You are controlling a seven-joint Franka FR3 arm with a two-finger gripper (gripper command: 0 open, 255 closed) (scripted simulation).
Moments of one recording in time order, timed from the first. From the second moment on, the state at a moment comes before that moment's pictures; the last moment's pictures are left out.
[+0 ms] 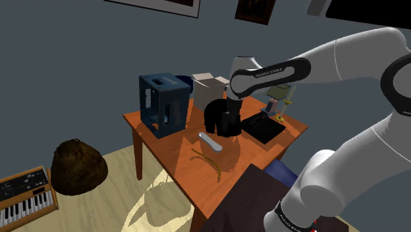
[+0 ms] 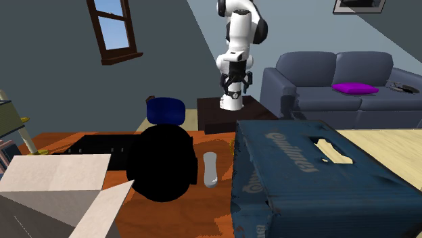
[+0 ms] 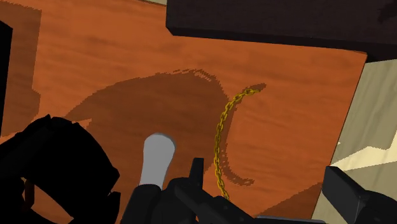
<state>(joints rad) -0.06 -0.29 -0.21 -2.46 -0.07 2.09 -0.27</state>
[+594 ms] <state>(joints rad) -0.08 0.04 -0.27 -2.35 0.01 2.33 -0.37</state>
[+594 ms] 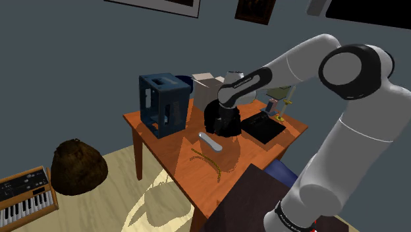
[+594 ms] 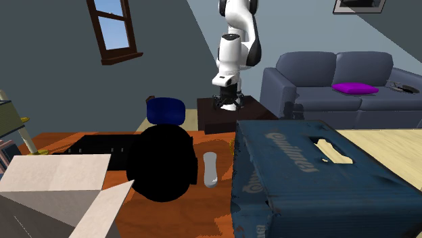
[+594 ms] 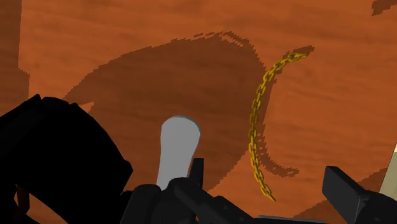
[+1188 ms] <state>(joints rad) -0.15 0.40 -0.25 -2.12 0.17 2.47 -0.49</state>
